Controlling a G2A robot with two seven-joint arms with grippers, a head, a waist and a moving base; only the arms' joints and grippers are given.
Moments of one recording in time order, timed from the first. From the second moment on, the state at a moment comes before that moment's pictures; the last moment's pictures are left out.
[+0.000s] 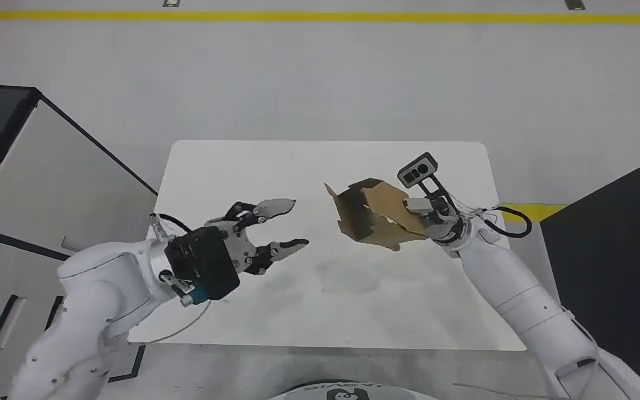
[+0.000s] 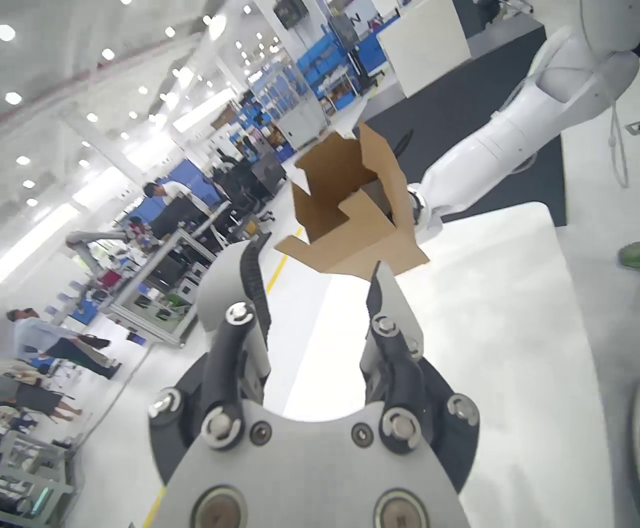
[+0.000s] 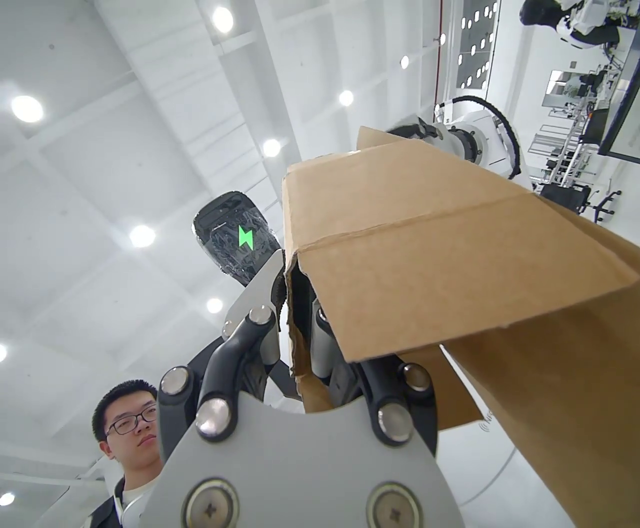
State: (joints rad) left arm 1.63 -0.93 -1.58 -2.35 1.36 -0.82 0.05; right arm -1.13 -1.06 0.97 -1.35 1.40 -0.19 1.54
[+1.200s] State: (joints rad) left arm 1.50 -0.92 -1.49 -2.35 1.14 -0.85 -0.19; right arm -1.20 -1.03 1.15 -1.52 1.01 -0.33 1.38
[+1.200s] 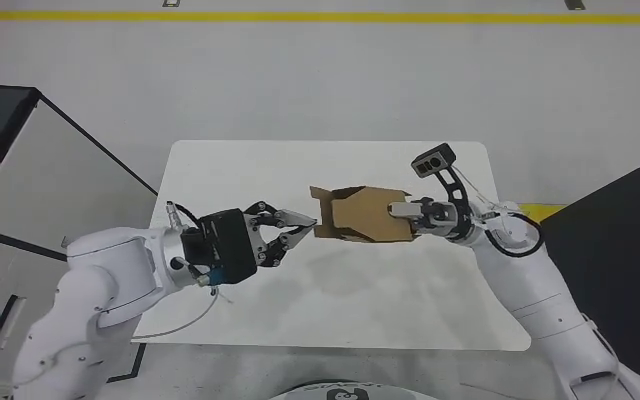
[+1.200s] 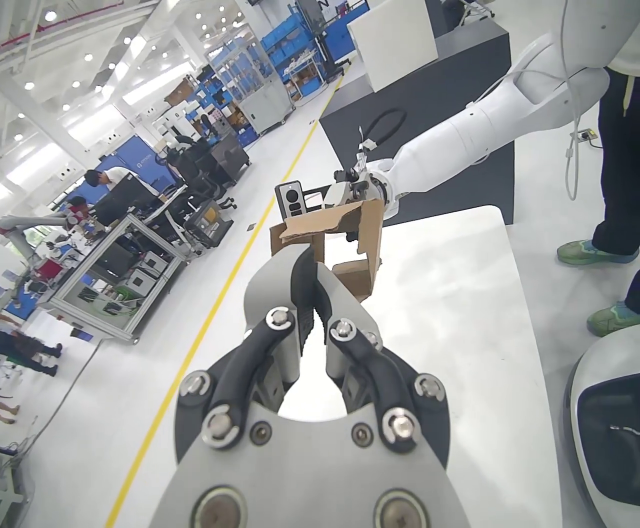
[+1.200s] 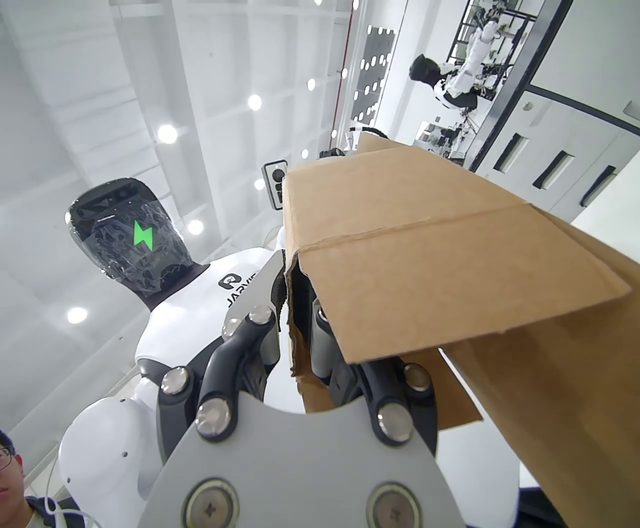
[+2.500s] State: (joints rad) left arm 1.31 -0.94 -1.21 -2.35 1.12 -0.77 -0.36; right arm -1.25 -1.04 1.18 -1.60 0.78 -0.29 1.30
